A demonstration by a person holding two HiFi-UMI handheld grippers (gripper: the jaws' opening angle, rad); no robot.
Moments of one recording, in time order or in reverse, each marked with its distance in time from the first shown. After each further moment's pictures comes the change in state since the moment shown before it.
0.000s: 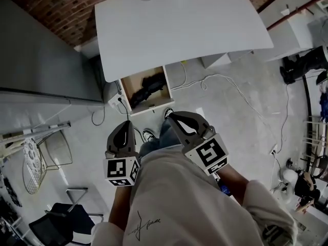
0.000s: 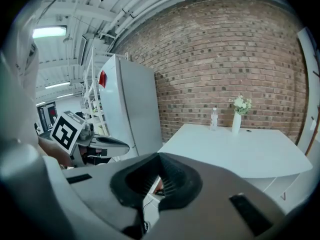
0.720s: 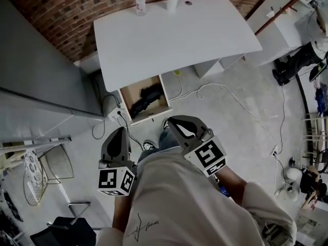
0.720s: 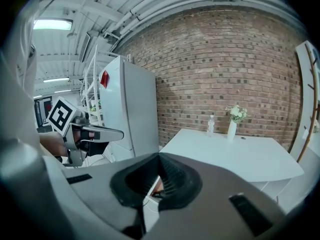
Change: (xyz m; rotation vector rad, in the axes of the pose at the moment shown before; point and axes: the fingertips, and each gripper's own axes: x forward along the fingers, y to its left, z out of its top) left arm -0.052 0.003 0.043 -0.071 -0.155 -0.062; right arm -0.022 0.024 0.014 -0.045 -0.038 -0.064
